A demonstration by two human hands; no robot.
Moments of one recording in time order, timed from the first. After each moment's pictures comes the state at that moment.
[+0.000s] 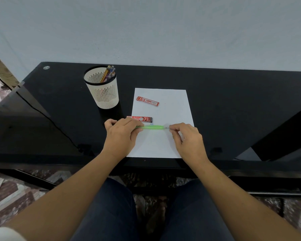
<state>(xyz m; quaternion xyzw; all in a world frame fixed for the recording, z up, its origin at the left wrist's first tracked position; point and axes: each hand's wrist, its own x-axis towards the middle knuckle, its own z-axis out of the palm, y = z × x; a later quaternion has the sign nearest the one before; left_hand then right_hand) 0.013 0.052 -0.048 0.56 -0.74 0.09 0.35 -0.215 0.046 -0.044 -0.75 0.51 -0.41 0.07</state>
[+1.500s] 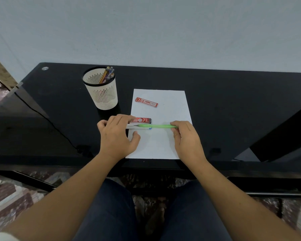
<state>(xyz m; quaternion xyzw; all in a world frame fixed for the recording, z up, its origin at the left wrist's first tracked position) 0.013 0.056 -0.039 0.62 -0.70 0.09 0.35 -0.212 0.043 -0.041 -0.74 0.54 -0.39 0.11</state>
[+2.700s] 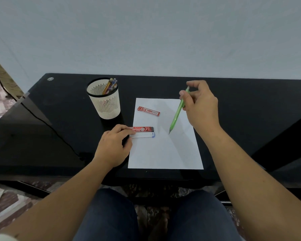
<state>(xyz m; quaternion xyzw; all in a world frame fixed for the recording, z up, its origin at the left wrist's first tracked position) 0.042 0.046 -0.047 0.61 -0.73 -0.03 0.31 -0.204 -0.008 0.076 -0.63 0.56 -0.49 0.22</state>
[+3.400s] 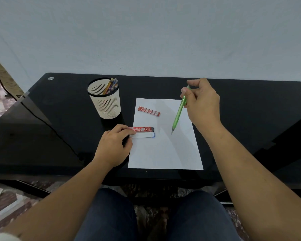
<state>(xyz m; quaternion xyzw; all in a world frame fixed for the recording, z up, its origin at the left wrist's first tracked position) 0.044 0.045 -0.049 0.60 -0.73 -0.03 0.32 -0.201 -0.007 0.087 -0.62 0.56 -0.50 0.23</state>
